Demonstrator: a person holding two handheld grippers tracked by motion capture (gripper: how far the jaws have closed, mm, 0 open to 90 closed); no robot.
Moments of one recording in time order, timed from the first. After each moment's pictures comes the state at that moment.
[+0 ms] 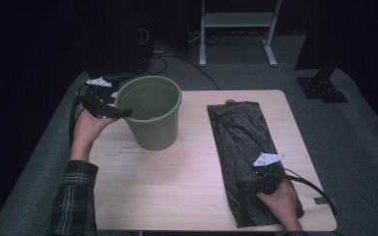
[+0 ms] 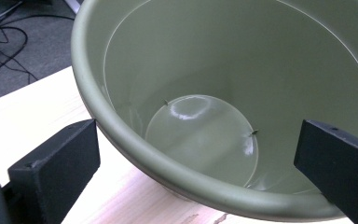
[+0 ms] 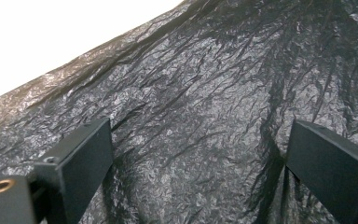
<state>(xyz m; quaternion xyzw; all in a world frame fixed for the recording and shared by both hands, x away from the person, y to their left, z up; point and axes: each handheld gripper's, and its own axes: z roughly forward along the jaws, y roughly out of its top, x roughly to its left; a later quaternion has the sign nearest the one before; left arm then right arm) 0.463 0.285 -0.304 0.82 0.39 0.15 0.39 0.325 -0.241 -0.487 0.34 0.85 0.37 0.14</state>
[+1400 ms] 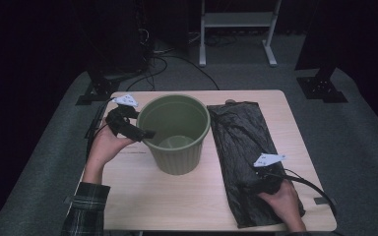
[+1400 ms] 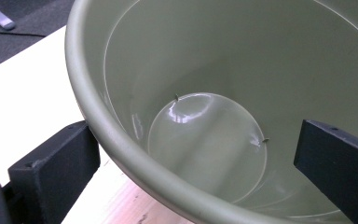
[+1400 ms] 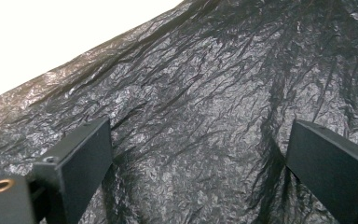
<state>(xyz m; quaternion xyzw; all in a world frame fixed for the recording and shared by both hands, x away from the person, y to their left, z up) 0.410 0.212 -0.313 0.87 0.28 0.10 0.39 0.324 -0.241 -0.487 0.34 0.85 0.37 0.14</state>
